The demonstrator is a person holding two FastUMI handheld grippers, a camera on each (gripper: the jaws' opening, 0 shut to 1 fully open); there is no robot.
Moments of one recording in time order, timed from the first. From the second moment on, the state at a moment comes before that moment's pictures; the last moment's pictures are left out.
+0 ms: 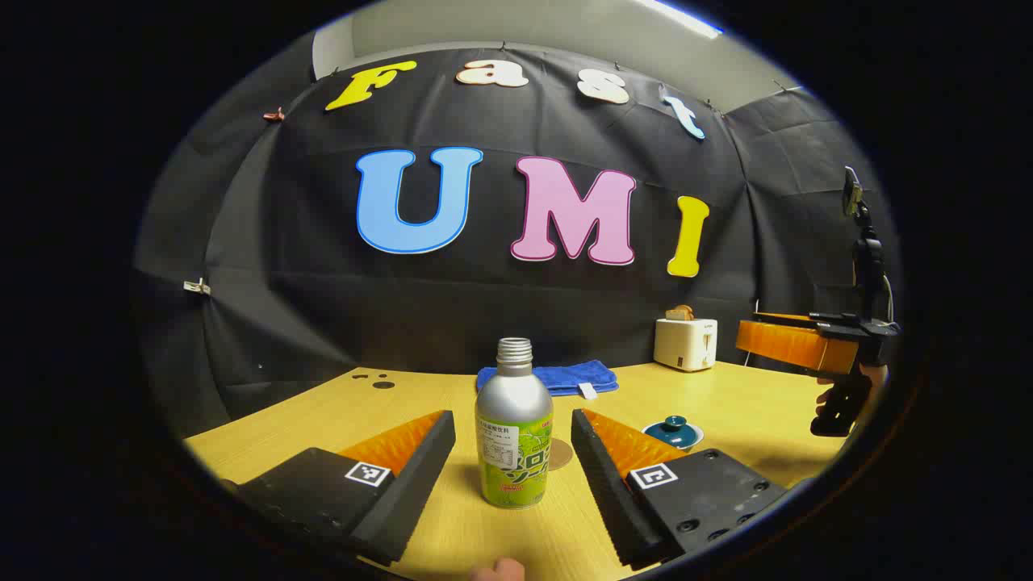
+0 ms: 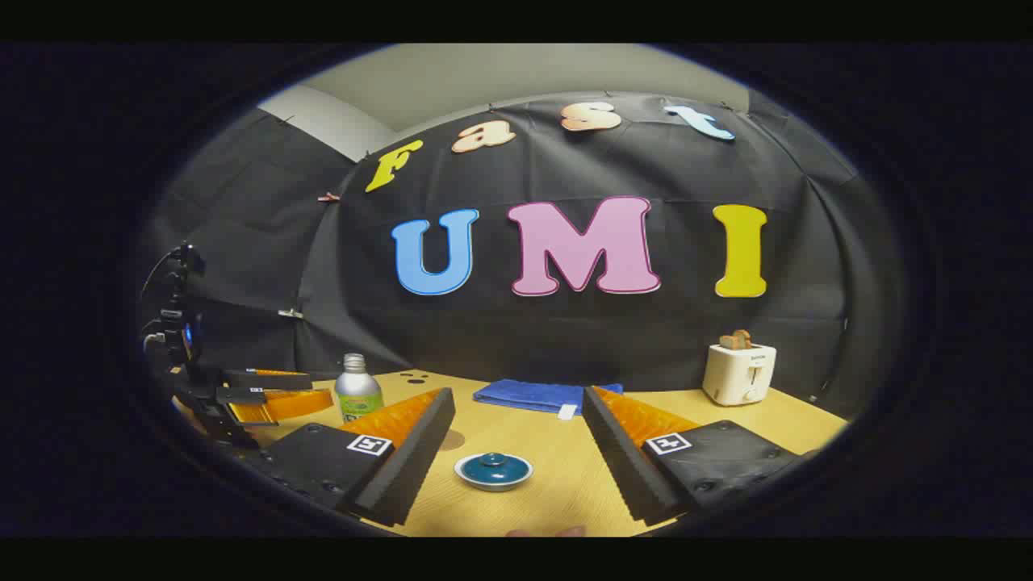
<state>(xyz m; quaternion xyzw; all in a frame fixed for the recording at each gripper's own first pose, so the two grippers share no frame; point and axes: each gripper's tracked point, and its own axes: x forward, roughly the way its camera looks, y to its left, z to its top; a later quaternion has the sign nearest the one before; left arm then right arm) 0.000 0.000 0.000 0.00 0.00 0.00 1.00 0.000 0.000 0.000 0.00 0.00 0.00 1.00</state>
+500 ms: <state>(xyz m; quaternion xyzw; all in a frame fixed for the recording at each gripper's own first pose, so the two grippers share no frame) 0.000 -0.002 -0.003 0.00 0.01 -0.01 1.00 0.006 0.005 -0.016 -0.01 0.02 0.01 1.00</state>
